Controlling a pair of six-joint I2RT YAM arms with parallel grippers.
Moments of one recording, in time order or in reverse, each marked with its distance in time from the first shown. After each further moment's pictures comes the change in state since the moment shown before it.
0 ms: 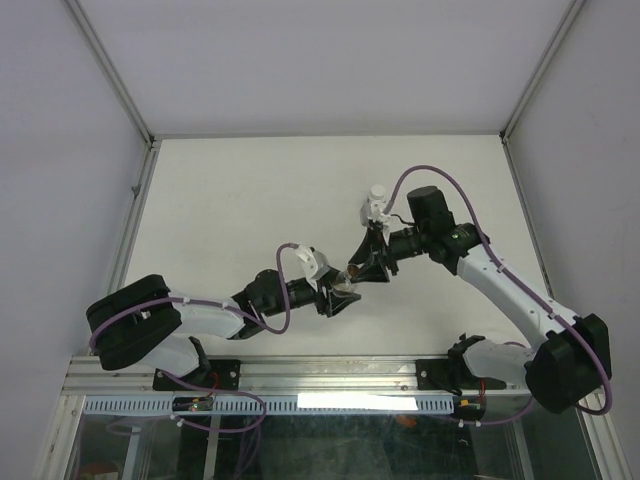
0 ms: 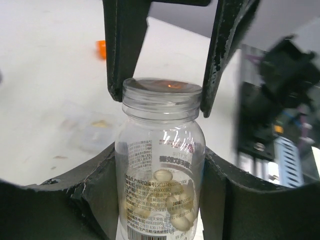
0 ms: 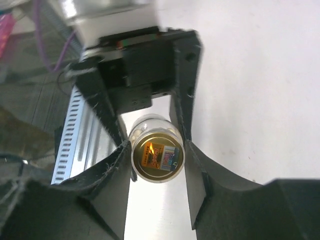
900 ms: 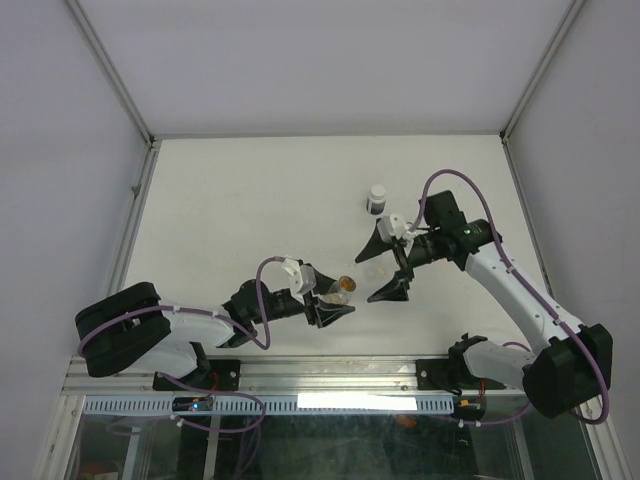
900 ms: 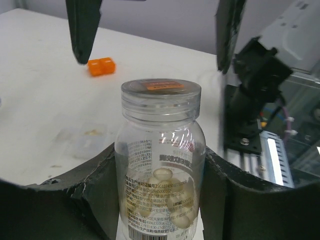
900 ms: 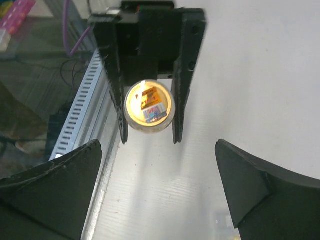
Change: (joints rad) left arm -0.037 -0.059 -0.107 0.114 -0.110 0.077; right arm -0.092 -0.010 0.046 -0.173 -0.091 -0.200
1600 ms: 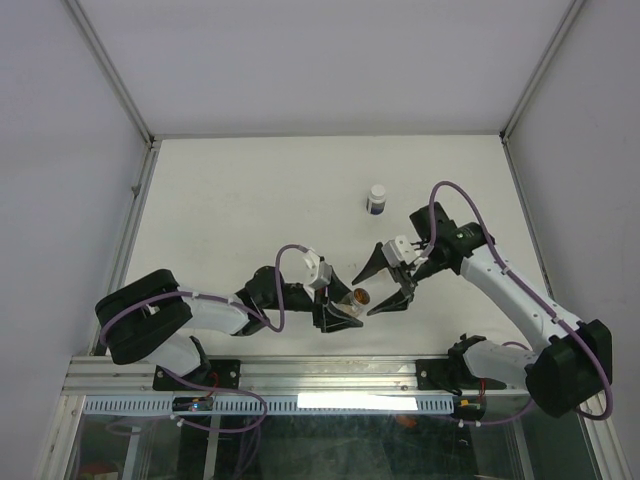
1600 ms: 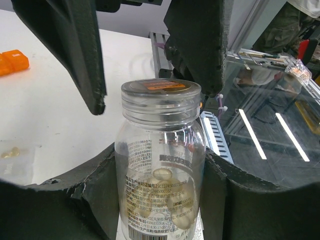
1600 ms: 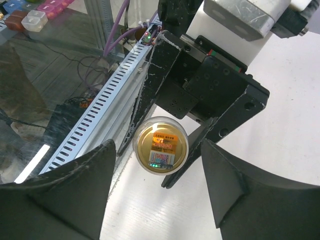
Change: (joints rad) left arm 0.051 0.118 0.126 -0.013 0.424 -0.133; right arm 0.060 0.002 -0.029 -0.290 -0.152 -0.521
